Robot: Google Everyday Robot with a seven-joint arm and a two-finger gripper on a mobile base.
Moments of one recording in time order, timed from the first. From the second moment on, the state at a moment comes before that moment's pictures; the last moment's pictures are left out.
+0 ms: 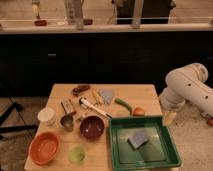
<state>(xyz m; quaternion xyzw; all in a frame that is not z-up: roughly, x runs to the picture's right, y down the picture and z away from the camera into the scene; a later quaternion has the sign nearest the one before) 0.286 0.112 0.684 -0.28 0.02 0.02 0.96</state>
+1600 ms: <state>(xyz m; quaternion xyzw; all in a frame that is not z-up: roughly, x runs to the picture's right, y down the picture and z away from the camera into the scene) 0.287 0.111 0.684 -0.28 0.03 0.02 0.96</state>
